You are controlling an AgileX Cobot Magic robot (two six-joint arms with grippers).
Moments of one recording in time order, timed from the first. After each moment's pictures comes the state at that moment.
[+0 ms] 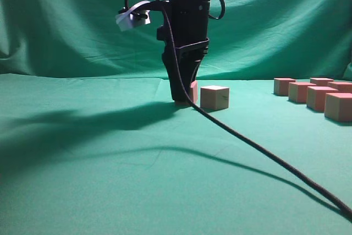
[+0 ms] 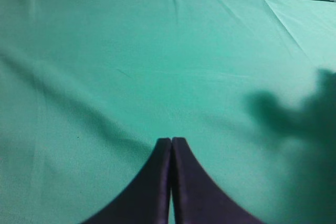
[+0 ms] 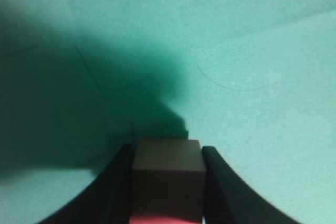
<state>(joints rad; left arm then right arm) -0.01 -0.01 0.02 -0.06 0.35 -0.02 0.66 2.30 -1.95 -0.09 1.08 -0.72</state>
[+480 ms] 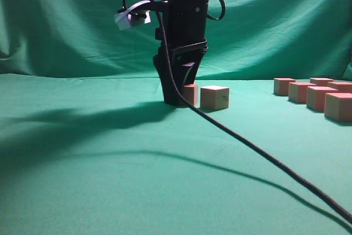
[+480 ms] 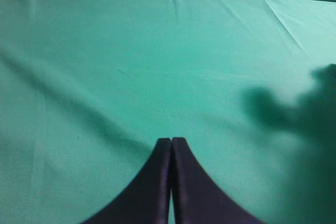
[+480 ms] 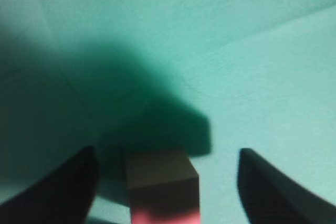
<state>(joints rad) -0.01 -0.01 0.02 -0.06 0.35 -0.02 0.66 2.31 -1.96 -0.09 1.05 -0.65</state>
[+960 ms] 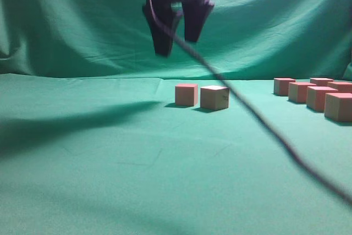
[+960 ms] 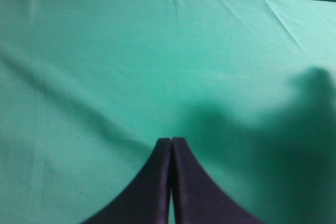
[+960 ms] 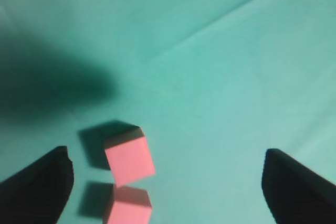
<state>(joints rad) -0.01 -0.01 0.02 -0.06 0.35 -0.02 0.66 2.24 -2.15 -0.10 1.22 -0.47</state>
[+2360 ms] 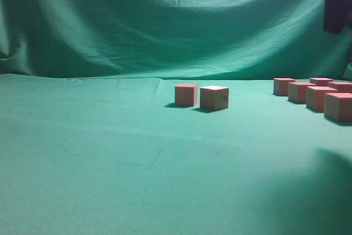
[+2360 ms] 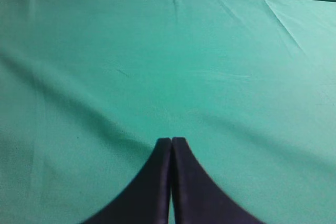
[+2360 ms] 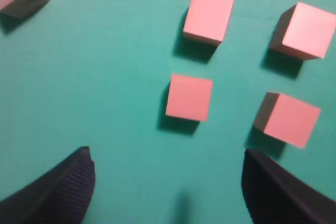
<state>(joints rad) -0.01 -0.01 0.02 -0.06 0.35 -0.02 0.30 1.50 -1.02 0.08 0.87 0.03</state>
